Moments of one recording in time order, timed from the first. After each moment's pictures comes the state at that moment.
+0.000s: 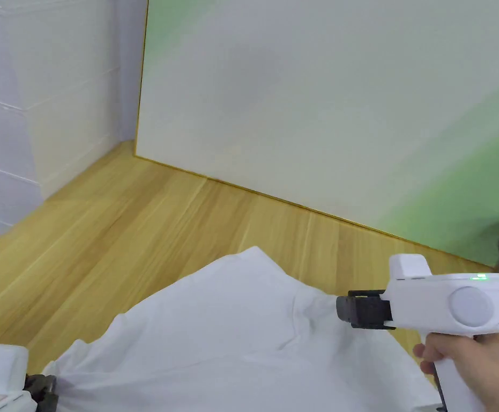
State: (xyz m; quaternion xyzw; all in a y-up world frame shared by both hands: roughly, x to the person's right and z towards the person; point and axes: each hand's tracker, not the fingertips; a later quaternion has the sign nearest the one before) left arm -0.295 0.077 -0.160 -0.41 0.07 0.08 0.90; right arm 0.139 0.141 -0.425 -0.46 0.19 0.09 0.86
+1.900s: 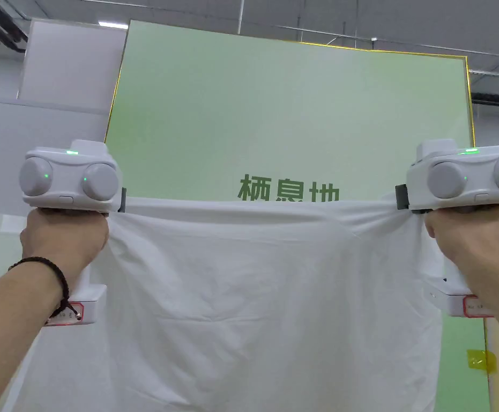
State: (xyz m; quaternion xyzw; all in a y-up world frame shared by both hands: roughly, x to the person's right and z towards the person) left arm -0.222 0.652 -0.296 0.03 0.12 0.04 0.99; right arm 0.199 0.702 -0.278 0.04 -0.13 0.09 0.99
